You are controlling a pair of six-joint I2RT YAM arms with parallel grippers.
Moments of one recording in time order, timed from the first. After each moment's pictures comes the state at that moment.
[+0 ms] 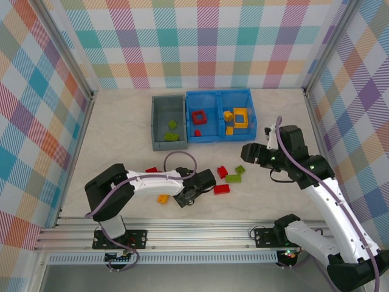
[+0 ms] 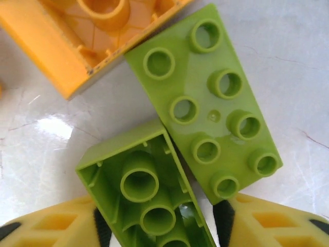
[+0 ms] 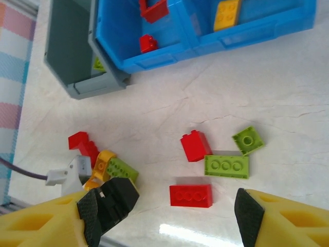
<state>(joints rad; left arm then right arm) -1.09 1.72 1.00 -0.75 -0.23 -1.75 0.39 0.89 1.05 -0.92 -0.26 0.55</state>
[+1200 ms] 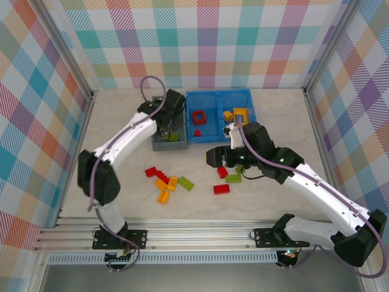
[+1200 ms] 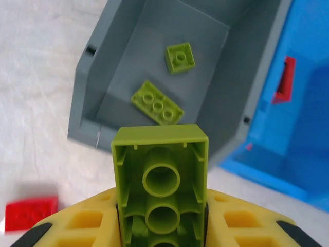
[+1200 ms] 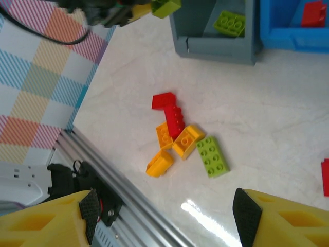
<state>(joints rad) -0.53 1.83 1.72 -1.02 -0.34 -0.92 0.74 1.09 1.08 -0.61 -0.30 0.57</state>
